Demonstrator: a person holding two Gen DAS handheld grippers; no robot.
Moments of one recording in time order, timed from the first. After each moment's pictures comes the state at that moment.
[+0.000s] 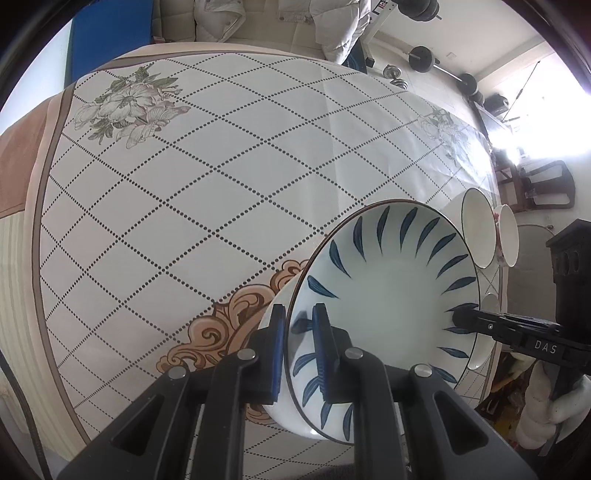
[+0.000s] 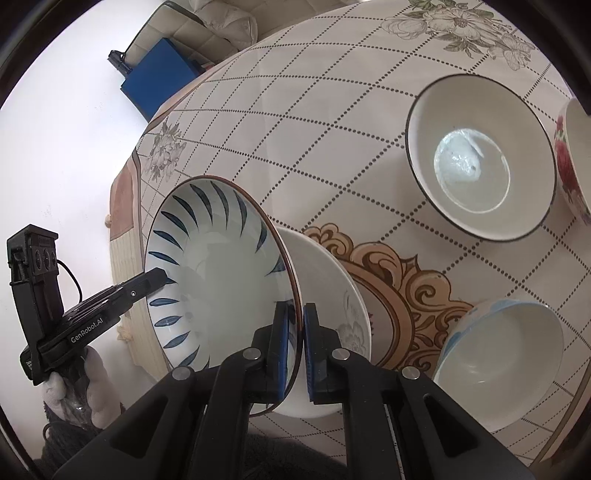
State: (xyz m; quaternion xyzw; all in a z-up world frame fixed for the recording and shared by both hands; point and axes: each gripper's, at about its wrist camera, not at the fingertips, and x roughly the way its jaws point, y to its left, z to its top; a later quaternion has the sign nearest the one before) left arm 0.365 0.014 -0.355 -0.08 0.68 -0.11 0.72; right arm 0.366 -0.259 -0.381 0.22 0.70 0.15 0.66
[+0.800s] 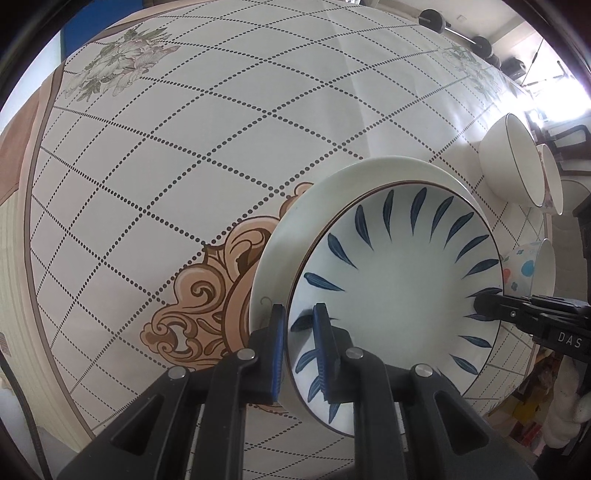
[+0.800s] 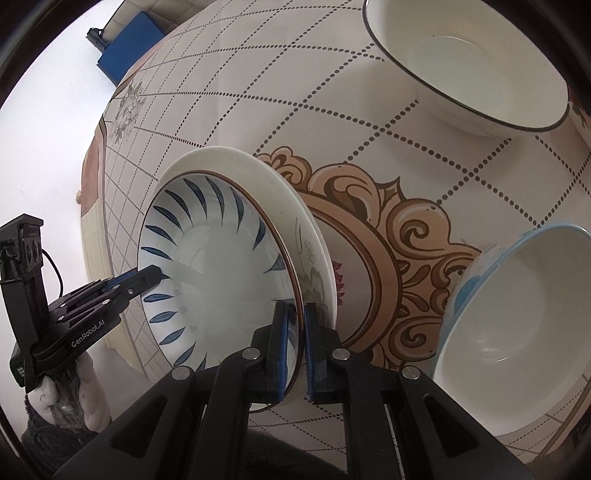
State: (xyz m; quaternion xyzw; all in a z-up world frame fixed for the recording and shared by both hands) left arm 0.324 -0.020 -0.411 -0.01 0.71 -0.09 0.70; right arm 0.329 -0.252 -0.437 0.18 0.73 0.13 0.64
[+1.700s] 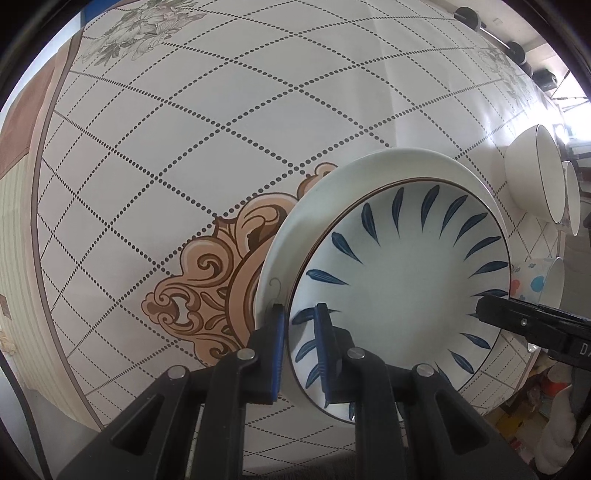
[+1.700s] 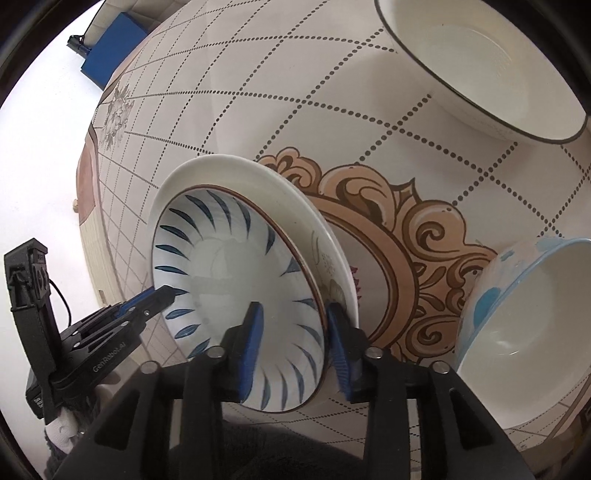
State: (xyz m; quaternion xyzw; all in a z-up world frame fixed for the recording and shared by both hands) left arm 0.320 -0.041 -0.419 -0.03 0.75 -0.04 0.65; right arm 0.350 -0.240 -0.443 0.22 0.76 0.13 0.59
